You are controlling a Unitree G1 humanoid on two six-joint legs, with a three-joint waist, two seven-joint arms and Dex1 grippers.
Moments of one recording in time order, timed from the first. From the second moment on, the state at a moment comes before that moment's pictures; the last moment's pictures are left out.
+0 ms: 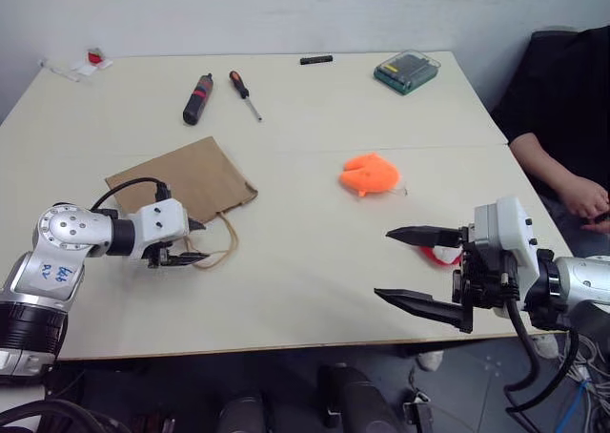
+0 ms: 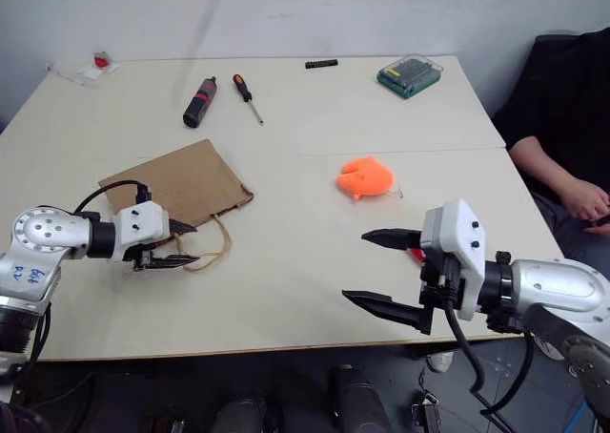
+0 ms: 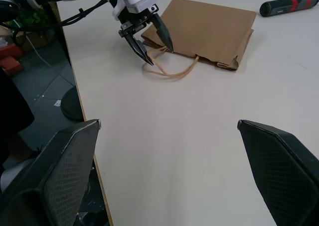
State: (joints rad) left arm -0.42 0.94 -0.06 0.18 -0.11 0.04 -1.13; right arm -0.08 -0.93 -0.33 -0.78 1.01 0.78 0.78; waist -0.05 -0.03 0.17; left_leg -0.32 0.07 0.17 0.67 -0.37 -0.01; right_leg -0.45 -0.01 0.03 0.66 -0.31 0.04
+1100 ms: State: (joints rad) left arm -0.78 0.51 -0.09 0.04 -0.50 0.57 -1.16; right arm -0.48 -0.54 0.19 -0.26 0.48 0.56 0.68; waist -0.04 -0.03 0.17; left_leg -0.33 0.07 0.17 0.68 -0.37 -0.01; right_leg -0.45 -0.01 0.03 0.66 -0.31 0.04
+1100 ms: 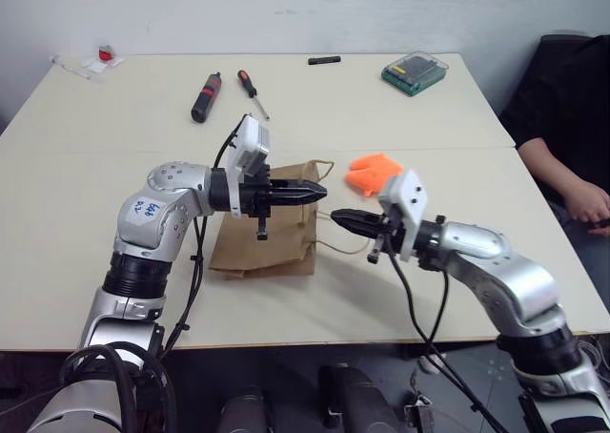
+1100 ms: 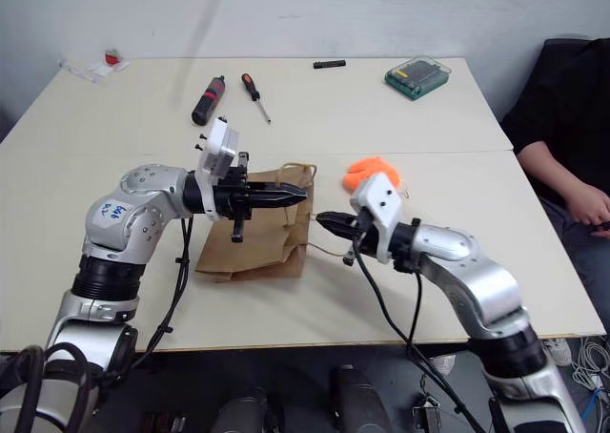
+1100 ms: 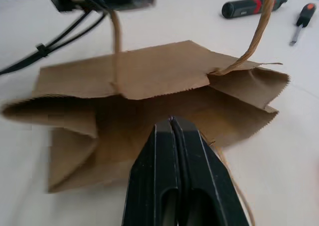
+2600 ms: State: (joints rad) left arm -0.82 0.60 0.07 -0.06 -0.66 0.72 -1.00; right arm -0.70 -0.24 0.39 0.29 0.05 0.33 0.92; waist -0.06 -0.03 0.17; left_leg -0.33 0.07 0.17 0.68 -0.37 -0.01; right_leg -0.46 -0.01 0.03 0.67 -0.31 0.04
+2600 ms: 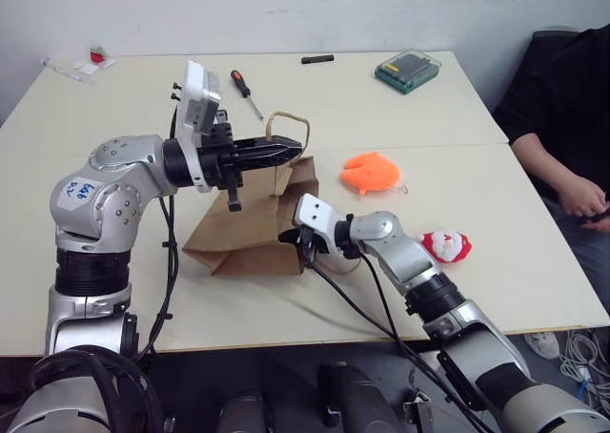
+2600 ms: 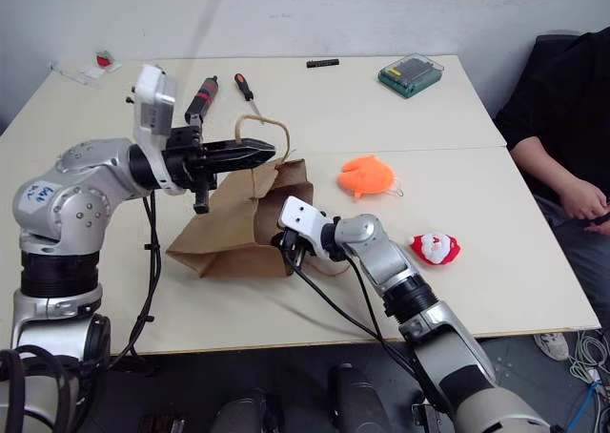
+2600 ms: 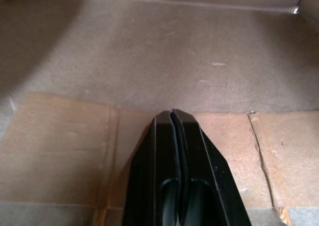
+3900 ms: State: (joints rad) left arm -0.76 0.67 0.05 -0.02 -0.64 0.71 -1.09; right arm -0.55 -0.74 0.09 -0.07 0.20 0.61 0.66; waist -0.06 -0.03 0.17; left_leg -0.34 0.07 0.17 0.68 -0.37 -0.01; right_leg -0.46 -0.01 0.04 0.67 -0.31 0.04
